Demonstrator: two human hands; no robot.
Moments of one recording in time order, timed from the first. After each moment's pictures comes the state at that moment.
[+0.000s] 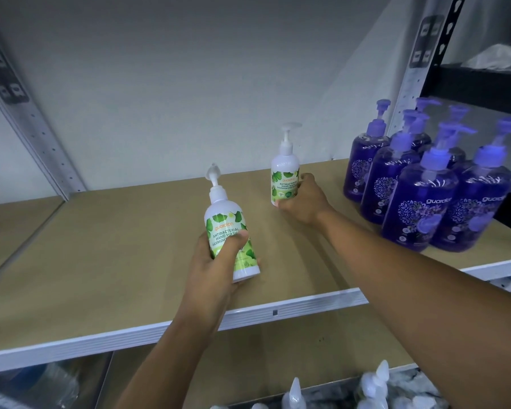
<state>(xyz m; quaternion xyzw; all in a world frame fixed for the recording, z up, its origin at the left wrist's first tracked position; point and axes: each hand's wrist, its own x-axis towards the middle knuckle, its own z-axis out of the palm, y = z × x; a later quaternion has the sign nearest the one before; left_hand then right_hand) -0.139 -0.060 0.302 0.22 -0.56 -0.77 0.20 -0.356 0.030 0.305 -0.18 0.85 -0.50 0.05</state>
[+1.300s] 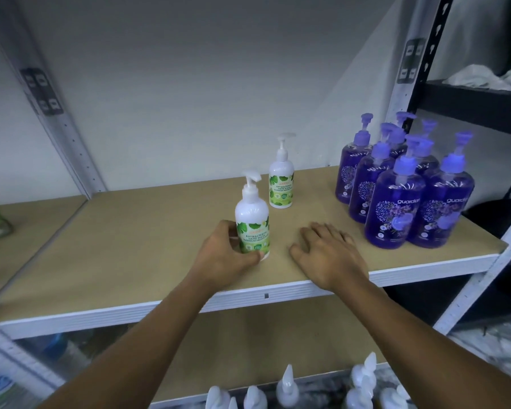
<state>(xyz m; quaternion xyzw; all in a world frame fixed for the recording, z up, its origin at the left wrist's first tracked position) -0.147 -0.074 0.301 0.18 -0.87 -0.42 0.16 -0.256 0.114 0.283 -0.26 0.96 -0.12 0.00</state>
